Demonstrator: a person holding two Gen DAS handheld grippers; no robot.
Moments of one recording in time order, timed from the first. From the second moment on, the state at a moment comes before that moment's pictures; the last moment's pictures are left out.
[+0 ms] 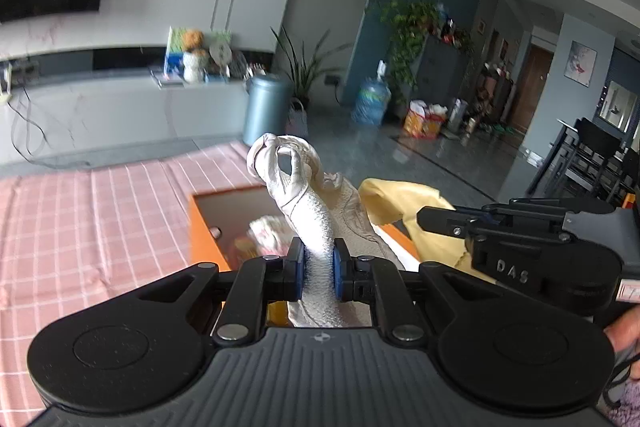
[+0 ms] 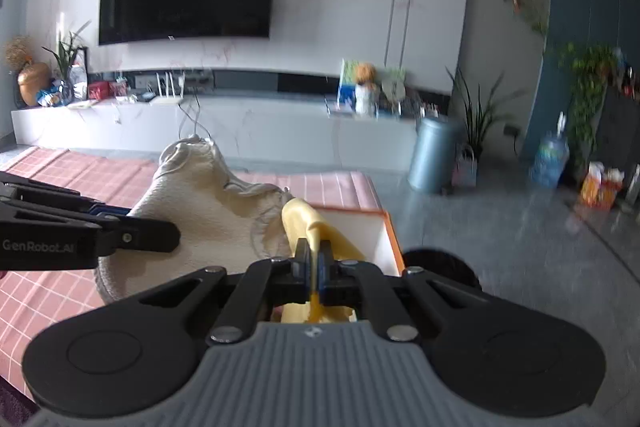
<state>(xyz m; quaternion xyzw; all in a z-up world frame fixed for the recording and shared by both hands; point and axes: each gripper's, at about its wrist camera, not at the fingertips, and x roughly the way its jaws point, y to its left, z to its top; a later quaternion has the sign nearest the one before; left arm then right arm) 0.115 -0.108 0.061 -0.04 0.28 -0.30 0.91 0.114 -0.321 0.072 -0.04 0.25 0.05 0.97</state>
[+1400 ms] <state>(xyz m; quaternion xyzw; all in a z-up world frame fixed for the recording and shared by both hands) 0.127 -0.171 0.013 0.16 0.36 -0.26 0.88 0.151 -0.356 0.001 -0.01 0.39 0.04 0.92</state>
